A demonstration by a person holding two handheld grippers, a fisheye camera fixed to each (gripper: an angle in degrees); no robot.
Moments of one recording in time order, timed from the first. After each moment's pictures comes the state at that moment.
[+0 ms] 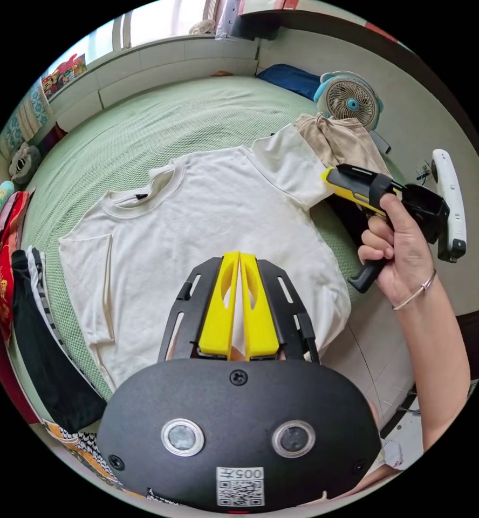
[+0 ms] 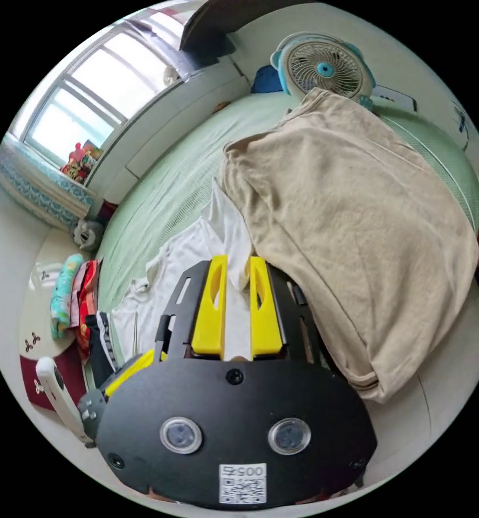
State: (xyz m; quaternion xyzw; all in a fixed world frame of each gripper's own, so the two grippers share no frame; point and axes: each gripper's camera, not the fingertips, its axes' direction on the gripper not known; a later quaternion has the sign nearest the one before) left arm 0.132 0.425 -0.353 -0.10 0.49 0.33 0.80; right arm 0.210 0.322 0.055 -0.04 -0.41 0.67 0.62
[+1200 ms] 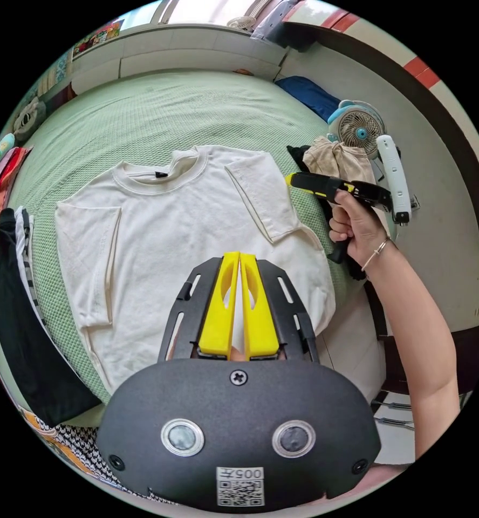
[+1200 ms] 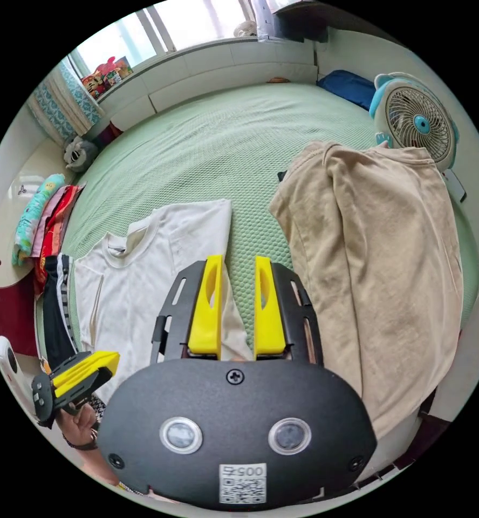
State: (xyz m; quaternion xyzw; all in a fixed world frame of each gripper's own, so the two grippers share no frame) left arm 0.082 0.392 -0.288 -0.17 0.55 0.27 0.77; right arm 0.214 0.205 0.113 -0.06 -0.41 0.51 0.75
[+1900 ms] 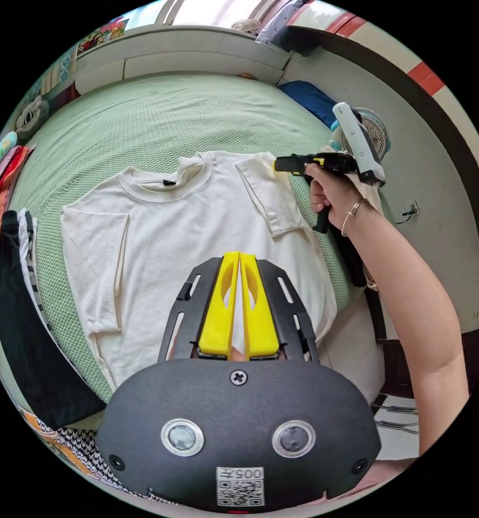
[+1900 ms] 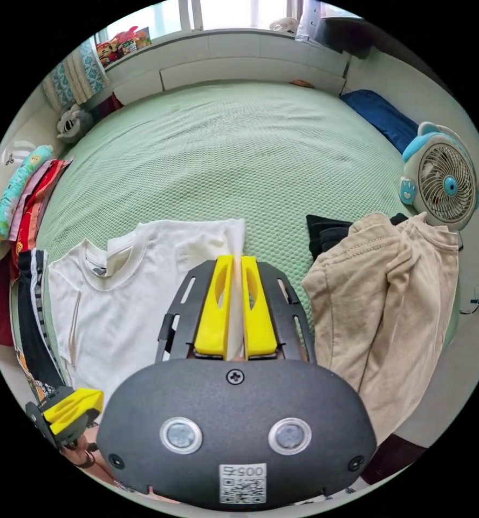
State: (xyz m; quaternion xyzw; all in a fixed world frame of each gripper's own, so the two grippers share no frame) left arm 0.048 0.379 -0.267 -0.16 0.55 0.26 0.78; right arm 0.227 0.115 0.147 -0.09 -0.38 0.44 0.81
